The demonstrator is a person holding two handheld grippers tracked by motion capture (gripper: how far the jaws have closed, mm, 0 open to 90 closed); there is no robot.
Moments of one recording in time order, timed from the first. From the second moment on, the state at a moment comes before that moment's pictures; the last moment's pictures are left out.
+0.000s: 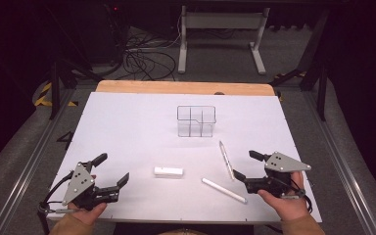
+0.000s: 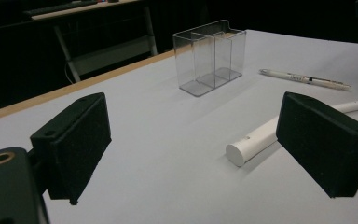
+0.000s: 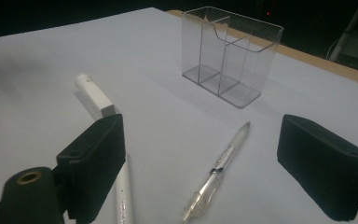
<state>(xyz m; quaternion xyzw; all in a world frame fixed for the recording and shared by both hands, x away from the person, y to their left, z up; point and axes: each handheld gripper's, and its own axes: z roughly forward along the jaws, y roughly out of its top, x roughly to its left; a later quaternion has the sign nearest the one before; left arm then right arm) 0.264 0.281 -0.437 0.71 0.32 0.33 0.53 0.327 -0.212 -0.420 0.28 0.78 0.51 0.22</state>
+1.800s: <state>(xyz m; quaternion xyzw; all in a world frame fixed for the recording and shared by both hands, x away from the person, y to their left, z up) 0.265 0.281 -0.438 0.71 0.33 0.33 0.53 0.377 -0.180 -0.392 0.34 0.82 0.43 0.18</state>
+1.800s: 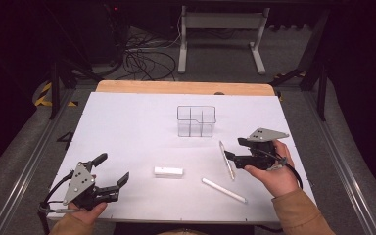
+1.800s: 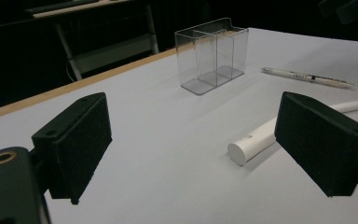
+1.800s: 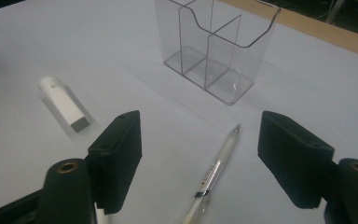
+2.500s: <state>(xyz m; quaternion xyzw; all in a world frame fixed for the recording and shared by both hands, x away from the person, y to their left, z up) 0.265 0.281 -0.438 0.71 0.33 0.33 0.53 0.409 -0.168 -0.402 0.50 0.79 0.34 0.10</state>
